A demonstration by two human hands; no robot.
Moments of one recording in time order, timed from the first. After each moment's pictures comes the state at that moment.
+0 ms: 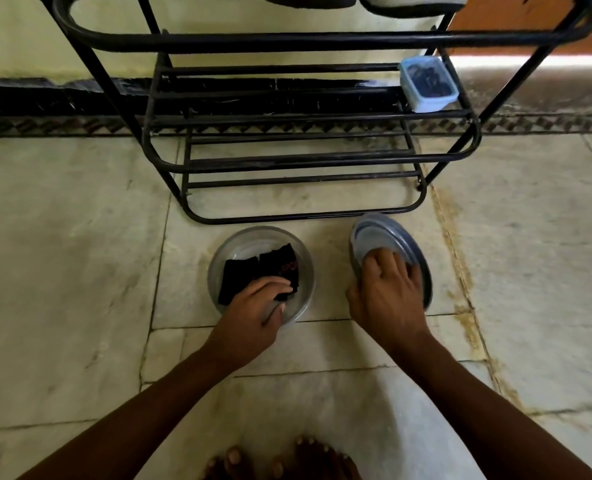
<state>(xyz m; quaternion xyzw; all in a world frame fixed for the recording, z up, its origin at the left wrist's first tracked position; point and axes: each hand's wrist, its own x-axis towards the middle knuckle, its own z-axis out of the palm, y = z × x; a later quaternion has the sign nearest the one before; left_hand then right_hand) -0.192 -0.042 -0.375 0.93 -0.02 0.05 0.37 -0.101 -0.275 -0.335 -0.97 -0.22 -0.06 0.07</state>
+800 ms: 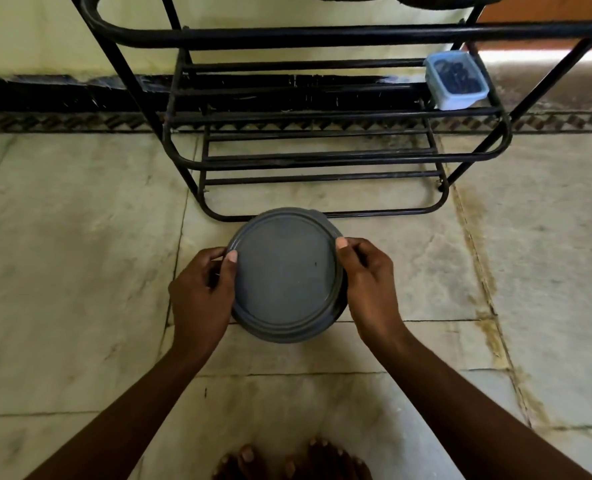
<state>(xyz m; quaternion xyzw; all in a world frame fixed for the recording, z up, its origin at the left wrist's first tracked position) -0.195 -0.005 -0.324 0.83 0.28 0.22 0.42 -0.107 -0.205 -0.306 -0.74 0.00 0.14 0.66</state>
